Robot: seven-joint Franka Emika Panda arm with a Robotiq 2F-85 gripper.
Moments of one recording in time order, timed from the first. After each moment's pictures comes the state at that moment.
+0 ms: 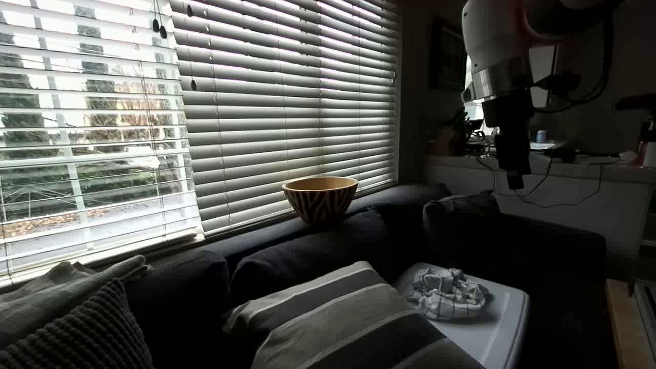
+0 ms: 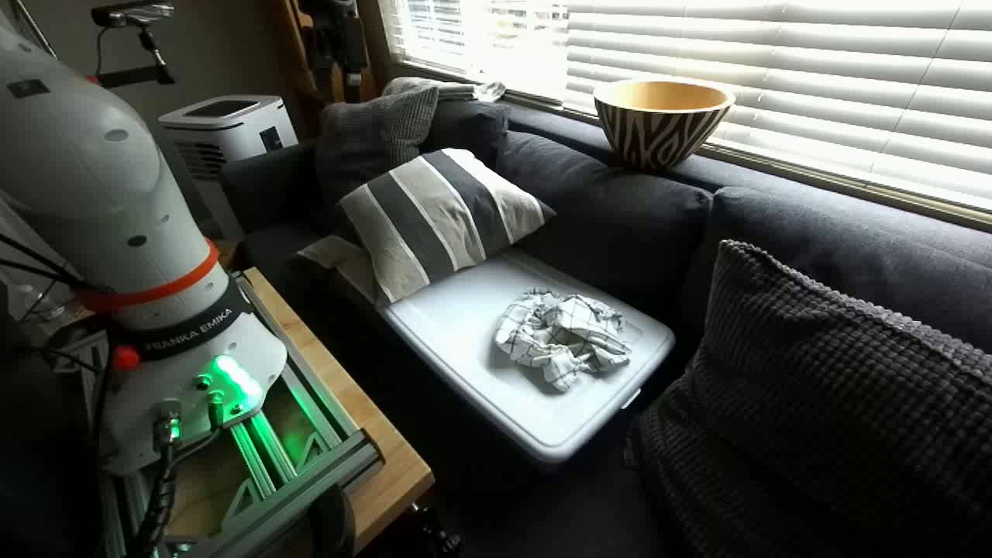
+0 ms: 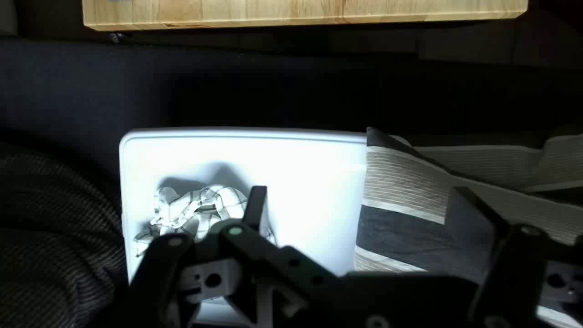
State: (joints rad) arm 0.09 -0.56 0.23 -2.54 0.04 1.75 0.25
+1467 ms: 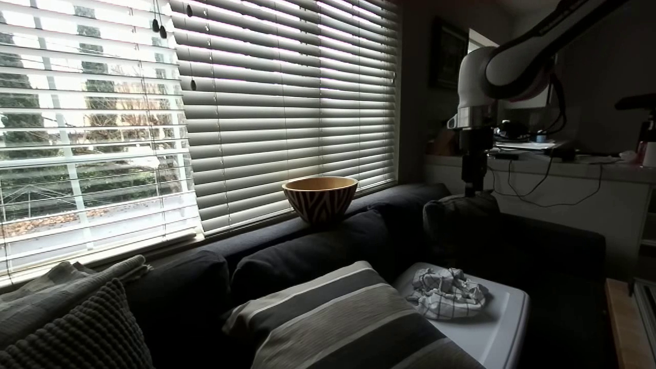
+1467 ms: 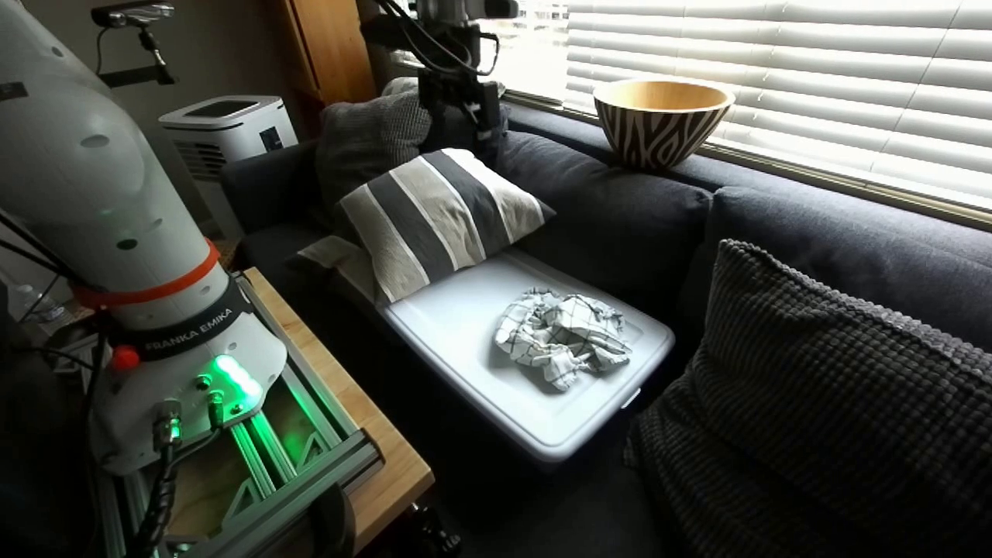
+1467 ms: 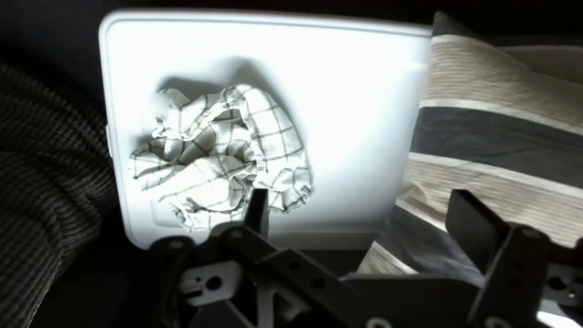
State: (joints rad) arm -0.02 -0.29 -0.10 -2.55 -0.01 2.21 -0.17
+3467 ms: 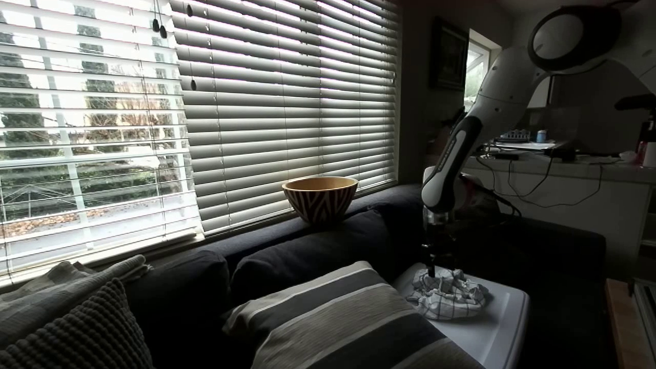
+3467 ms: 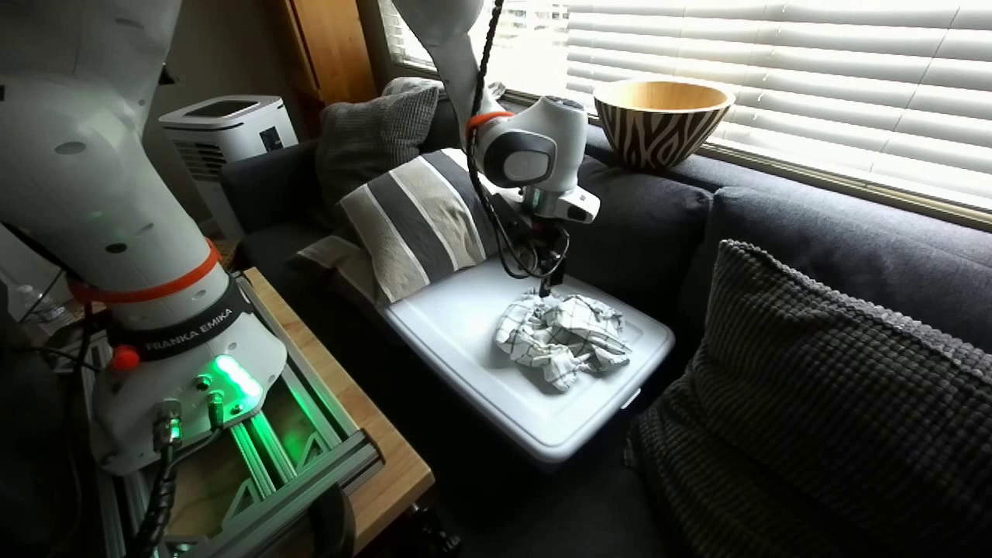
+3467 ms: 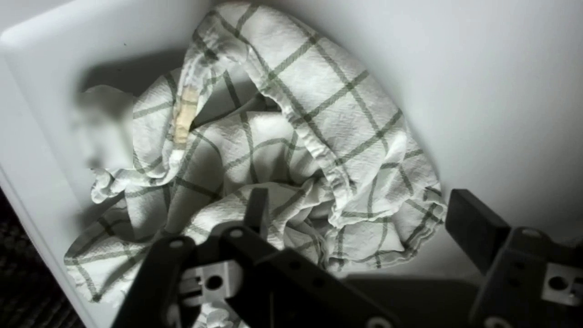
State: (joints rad) arm -0.14 0.65 -0.07 -2.15 0.19 2.65 -0.05
